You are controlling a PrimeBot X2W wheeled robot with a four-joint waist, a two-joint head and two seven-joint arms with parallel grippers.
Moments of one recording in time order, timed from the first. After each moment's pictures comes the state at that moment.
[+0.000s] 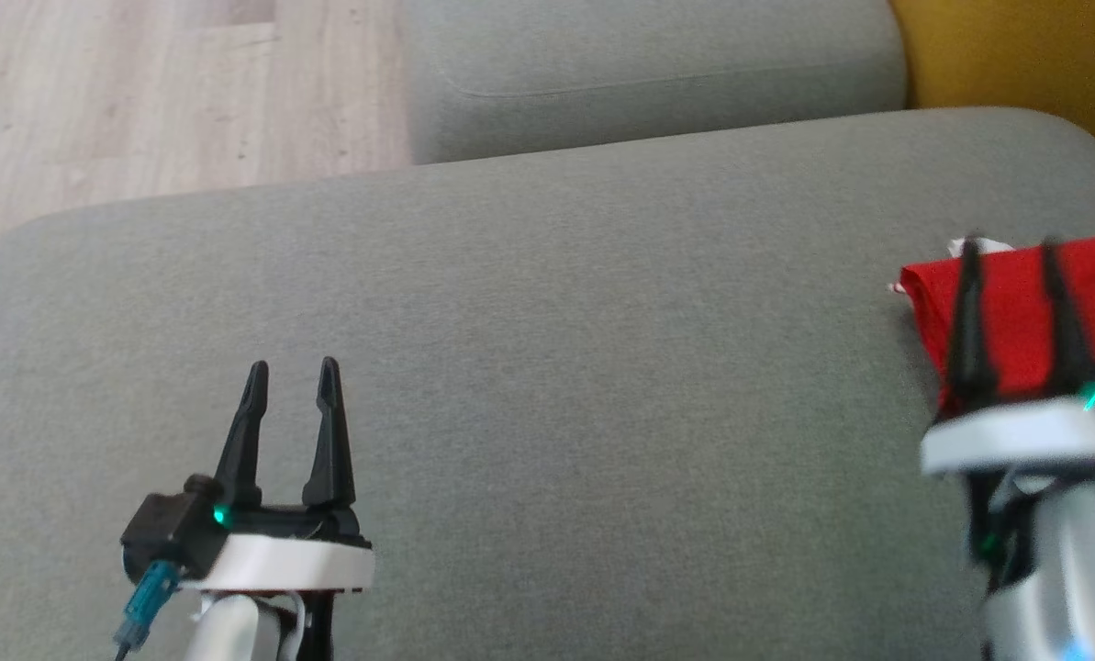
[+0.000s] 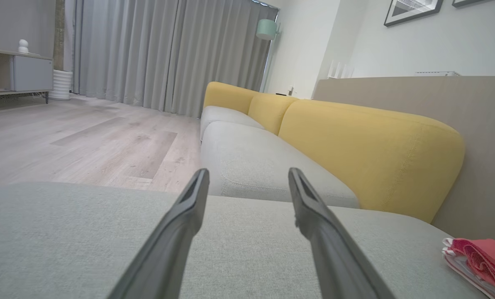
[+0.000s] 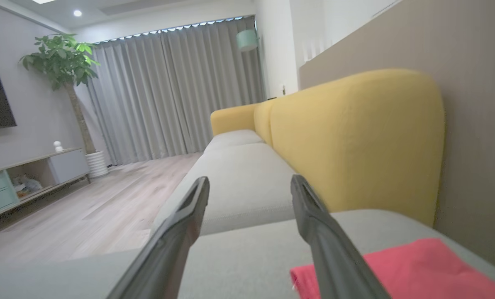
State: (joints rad) left arm -0.09 0.05 -0.13 0.23 -0.31 -0.12 -0.26; right arm -0.22 -0.05 -0.13 0.15 0.15 0.13 -0.13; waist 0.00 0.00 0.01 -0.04
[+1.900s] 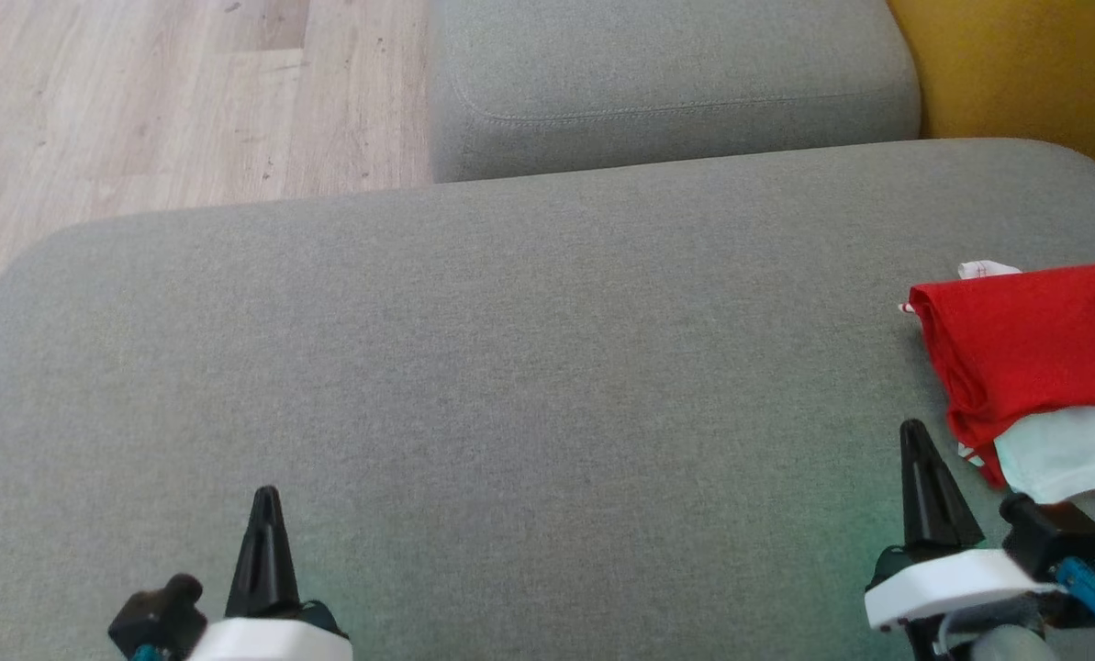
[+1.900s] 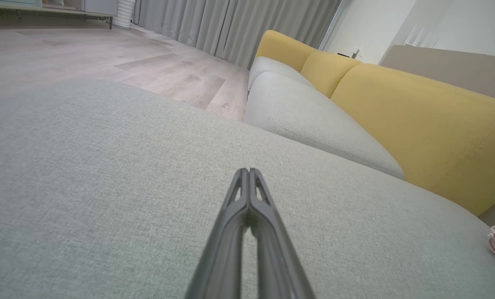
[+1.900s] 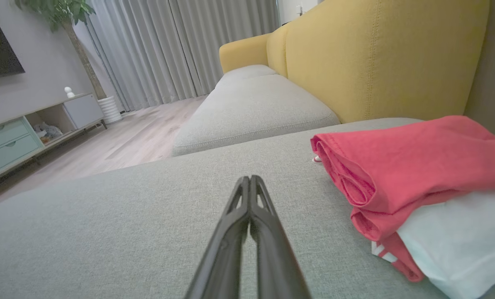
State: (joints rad) left arm 0.04 0.05 -0.10 0.36 -0.46 -0.08 -0.25; right arm 0.03 -0.04 -0.01 0.31 0.19 0.13 -0.24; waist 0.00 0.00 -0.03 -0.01
